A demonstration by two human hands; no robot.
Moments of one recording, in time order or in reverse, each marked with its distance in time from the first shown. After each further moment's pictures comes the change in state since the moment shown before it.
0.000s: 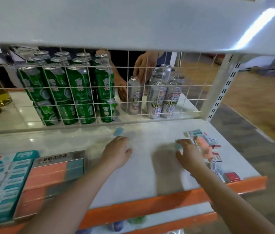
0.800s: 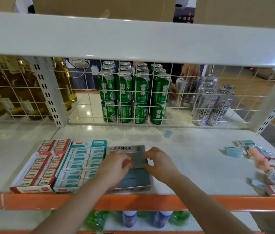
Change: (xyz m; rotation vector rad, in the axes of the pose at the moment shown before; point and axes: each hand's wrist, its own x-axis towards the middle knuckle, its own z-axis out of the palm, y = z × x) left_hand -0.137 -0.135 -0.063 -0.070 0.152 -0.059; right_hand -0.071 -0.216 0.080 0.149 -0.169 -0.568
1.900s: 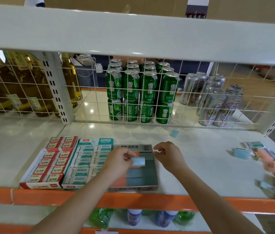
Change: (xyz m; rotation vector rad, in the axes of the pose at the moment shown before) left_hand 0.001 0.001 -0.014 -0.441 0.025 -0.216; right_hand 0.019 0.006 -0.001 0.107 0.122 0.231
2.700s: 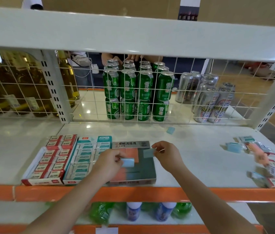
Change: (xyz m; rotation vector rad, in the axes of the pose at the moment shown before) left_hand -0.022 -0.011 -0.015 0.138 -0.005 -0.022; right_hand -0.025 -0.009 -0.003 0.211 0.044 0.111
